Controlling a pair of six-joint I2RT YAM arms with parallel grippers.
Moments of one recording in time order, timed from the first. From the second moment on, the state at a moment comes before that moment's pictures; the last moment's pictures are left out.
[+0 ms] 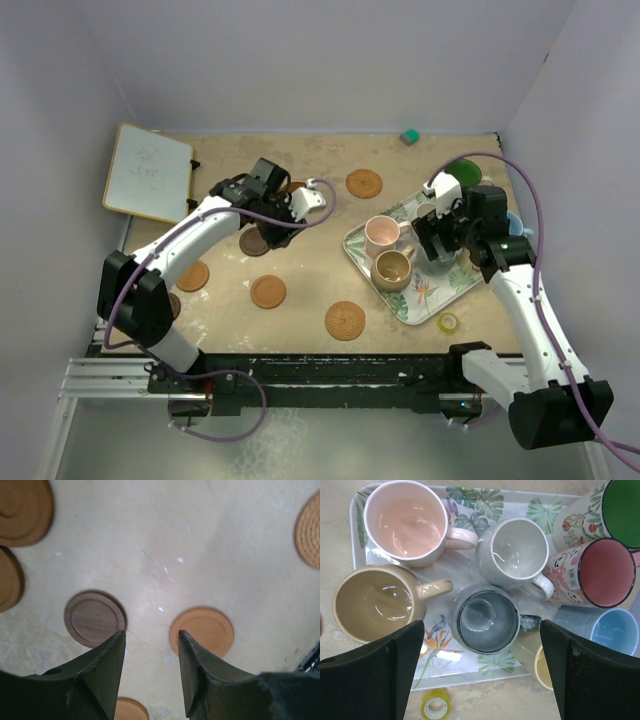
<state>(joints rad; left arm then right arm) -0.55 1.57 1.31 -0.85 0.22 0.55 0.11 0.99 0.95 -0.65 -0.15 -0.45</state>
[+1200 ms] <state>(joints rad) -0.17 1.40 1.23 -0.53 0.17 0.29 0.31 1.87 1.74 -0.60 -0.18 -0.24</state>
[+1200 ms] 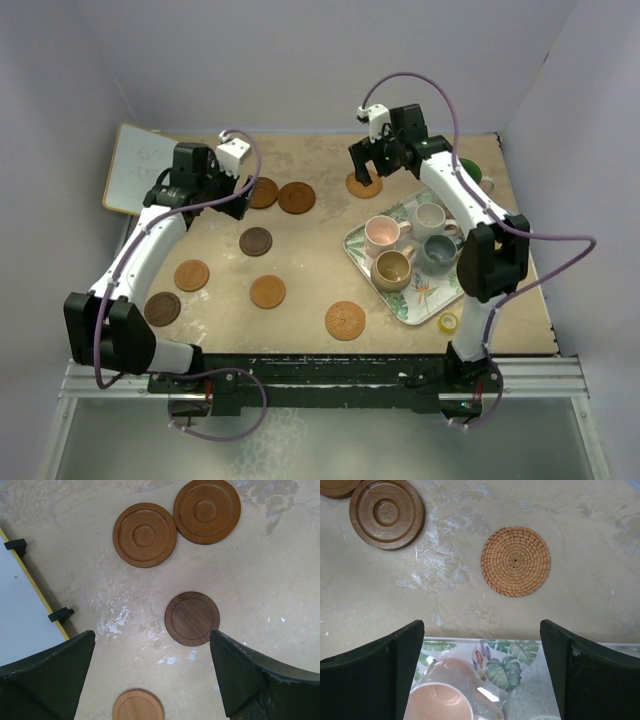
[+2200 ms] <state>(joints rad) -0.16 1.27 1.12 -0.43 0.17 0.24 0.31 2.44 2.21 -0.75 -0.23 -0.05</state>
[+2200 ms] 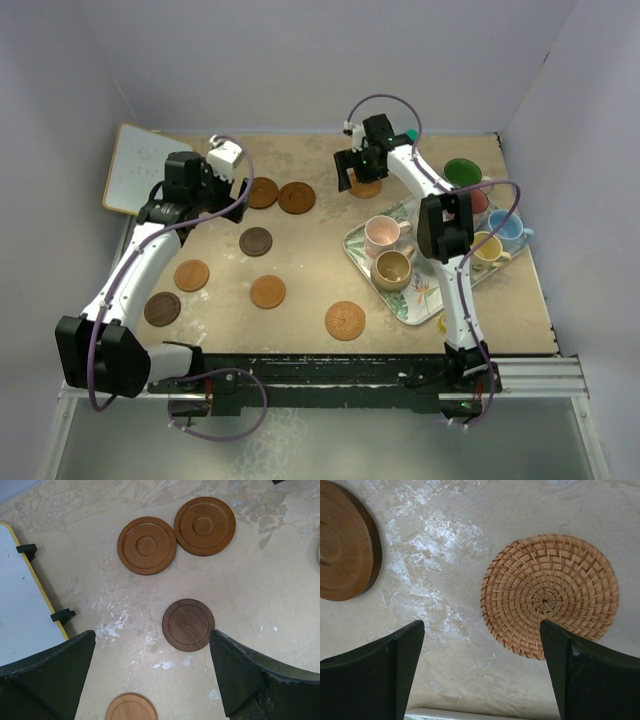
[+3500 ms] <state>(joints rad) -0.16 1.23 1.11 -0.41 0.15 0.24 0.45 2.35 2.01 -0.81 -0.36 -0.07</state>
